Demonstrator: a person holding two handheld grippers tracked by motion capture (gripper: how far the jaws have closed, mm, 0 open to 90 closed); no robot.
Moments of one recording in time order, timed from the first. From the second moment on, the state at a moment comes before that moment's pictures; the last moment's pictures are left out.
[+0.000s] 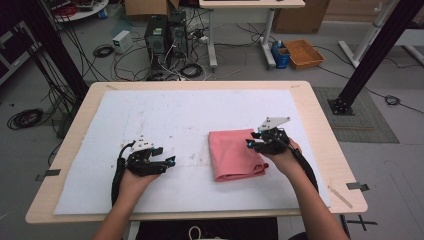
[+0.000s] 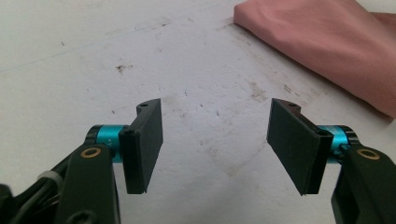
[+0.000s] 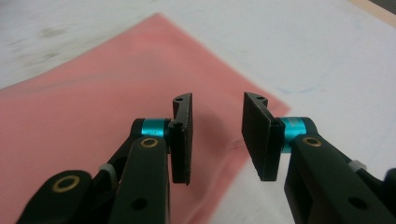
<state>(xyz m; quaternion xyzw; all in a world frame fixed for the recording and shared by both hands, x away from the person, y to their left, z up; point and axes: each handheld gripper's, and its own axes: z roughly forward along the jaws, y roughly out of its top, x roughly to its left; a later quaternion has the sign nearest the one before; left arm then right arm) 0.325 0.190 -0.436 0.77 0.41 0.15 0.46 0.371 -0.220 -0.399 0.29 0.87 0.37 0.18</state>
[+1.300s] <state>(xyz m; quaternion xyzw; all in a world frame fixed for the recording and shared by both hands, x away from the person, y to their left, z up) 0.326 0.191 -0.431 0.77 0.41 0.15 0.46 0.311 -0.153 -0.429 0.22 0.88 0.39 0.16</state>
